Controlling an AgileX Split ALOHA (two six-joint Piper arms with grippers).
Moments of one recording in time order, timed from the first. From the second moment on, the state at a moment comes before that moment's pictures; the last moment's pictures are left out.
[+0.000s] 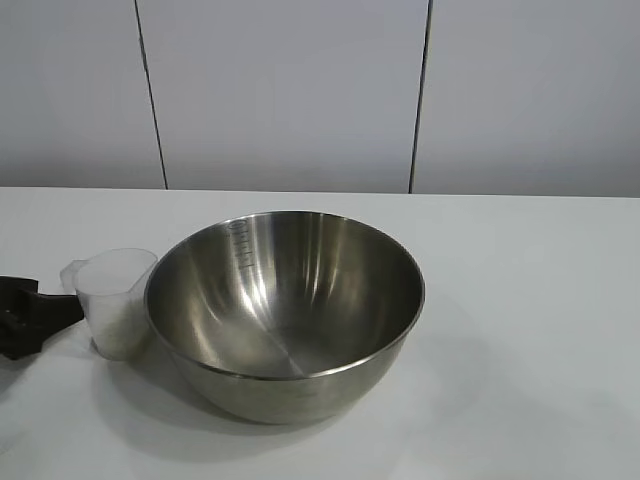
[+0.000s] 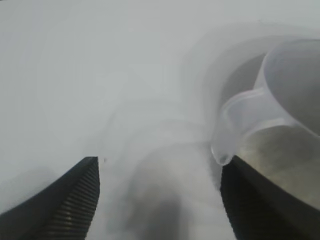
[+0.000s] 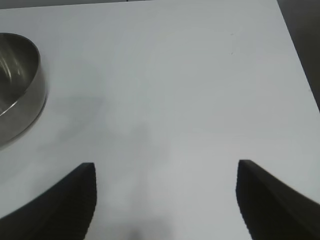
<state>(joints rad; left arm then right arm) 0.12 2.14 -0.50 0.67 -1.15 -0.06 0.04 0.02 -0.47 -0.06 1.08 0.06</state>
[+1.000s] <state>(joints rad) 0.12 2.14 -0.55 0.69 -1.15 -0.13 0.04 0.02 -0.47 -0.06 1.08 0.06</state>
